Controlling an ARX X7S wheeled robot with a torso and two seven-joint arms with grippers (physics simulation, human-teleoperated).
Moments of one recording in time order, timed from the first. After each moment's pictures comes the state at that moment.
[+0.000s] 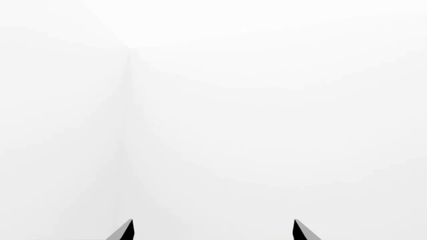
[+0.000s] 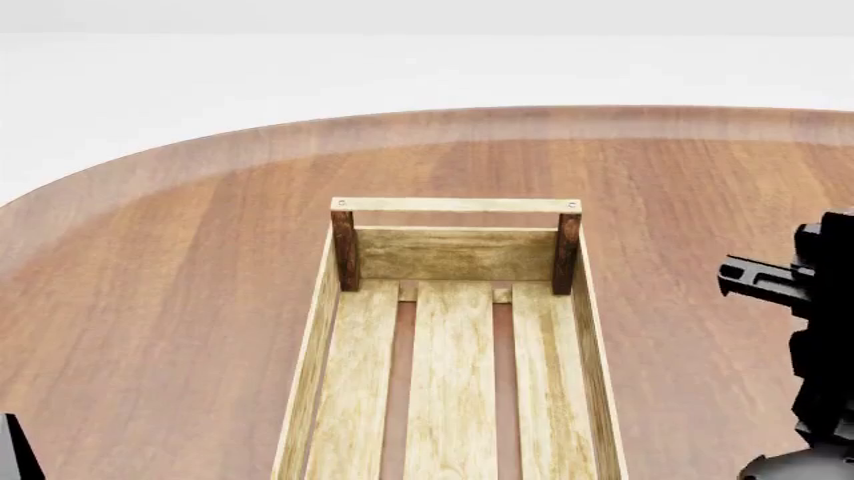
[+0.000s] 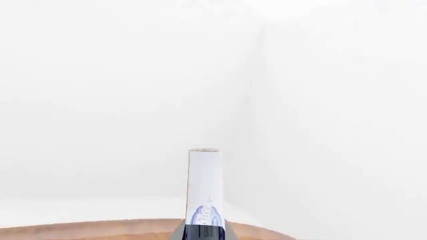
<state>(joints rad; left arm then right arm) 0.21 -0.38 0.25 0.40 0.04 0.41 -0.62 0.55 0.55 -0.12 -0.58 0.25 0.93 0.70</state>
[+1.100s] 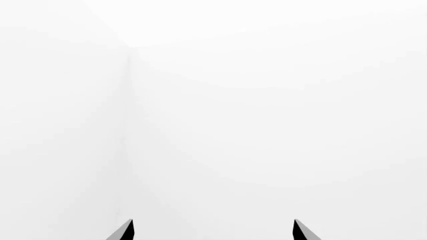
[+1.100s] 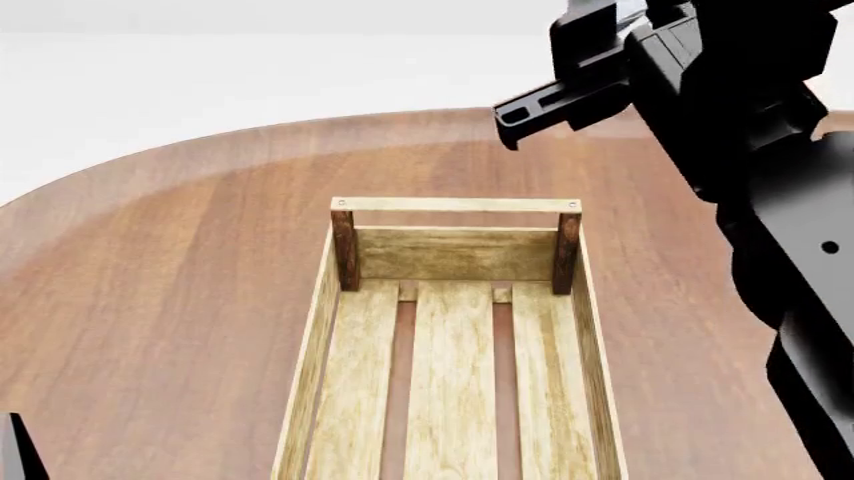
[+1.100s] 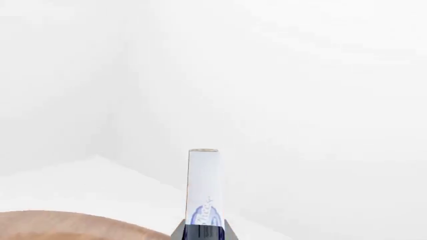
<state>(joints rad) 0.20 -0.39 0.27 0.40 0.05 0.40 -0.63 1.13 0.55 -0.33 -0.16 0.62 0.80 -0.05</state>
